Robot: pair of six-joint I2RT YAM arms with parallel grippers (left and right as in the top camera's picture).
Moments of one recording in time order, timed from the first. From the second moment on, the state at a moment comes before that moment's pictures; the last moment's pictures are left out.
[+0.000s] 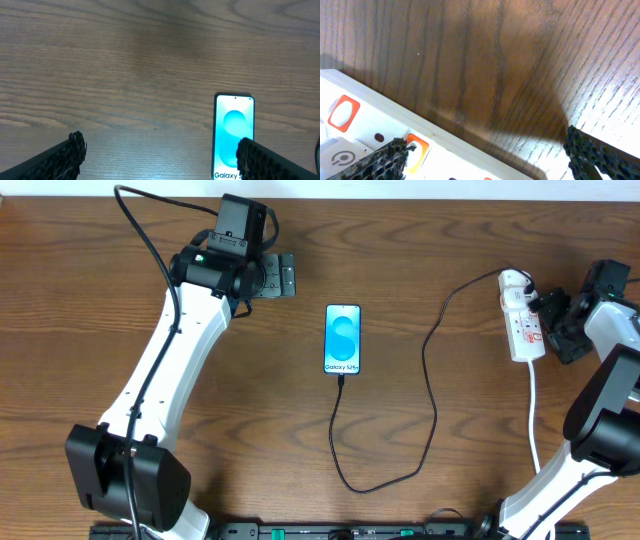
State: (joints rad) left arm -0.28 1.74 1.63 -0.89 -0.05 -0.30; right arm -0.42 2.07 1.41 -0.56 -0.03 0.69
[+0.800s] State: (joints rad) left arm -0.28 1.74 1.63 -0.89 -0.05 -0.30; right arm -0.42 2.00 1.39 -0.78 -0.10 0.68
